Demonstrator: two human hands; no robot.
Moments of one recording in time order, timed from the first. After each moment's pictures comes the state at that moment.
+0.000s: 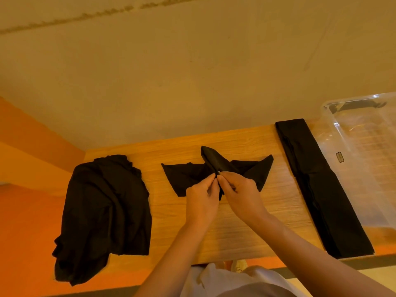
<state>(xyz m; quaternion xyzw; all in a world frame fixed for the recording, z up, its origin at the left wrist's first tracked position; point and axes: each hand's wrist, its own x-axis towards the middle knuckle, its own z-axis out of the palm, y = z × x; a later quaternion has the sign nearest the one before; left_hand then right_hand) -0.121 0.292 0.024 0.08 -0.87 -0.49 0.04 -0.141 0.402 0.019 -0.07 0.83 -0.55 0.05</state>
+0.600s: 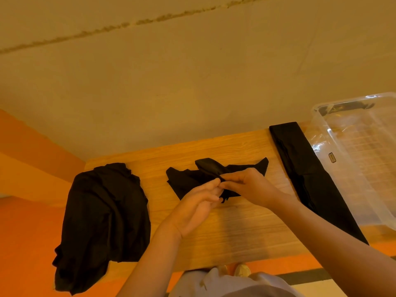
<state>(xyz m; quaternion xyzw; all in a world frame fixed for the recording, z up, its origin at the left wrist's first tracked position) -0.125 0.271 0.052 0.13 -0.52 -0.79 -0.30 -0.174 0.448 0.033 -0.15 0.83 -0.50 0.23</state>
